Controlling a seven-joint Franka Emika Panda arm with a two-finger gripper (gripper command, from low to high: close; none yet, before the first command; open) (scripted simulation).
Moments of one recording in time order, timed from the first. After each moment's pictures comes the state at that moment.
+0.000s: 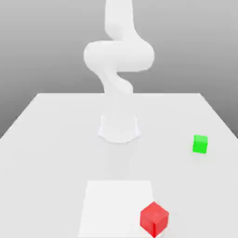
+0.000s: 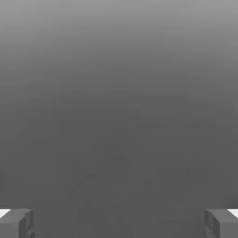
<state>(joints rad) 0.04 -0.71 -0.02 -2.32 0.01 2.33 0.74</state>
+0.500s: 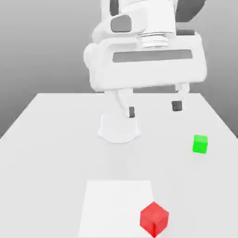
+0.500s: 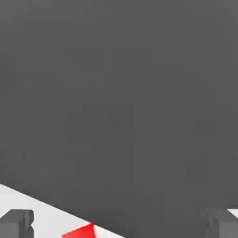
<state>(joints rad) 0.20 -0.16 -0.07 -2.41 0.08 2.54 0.39</state>
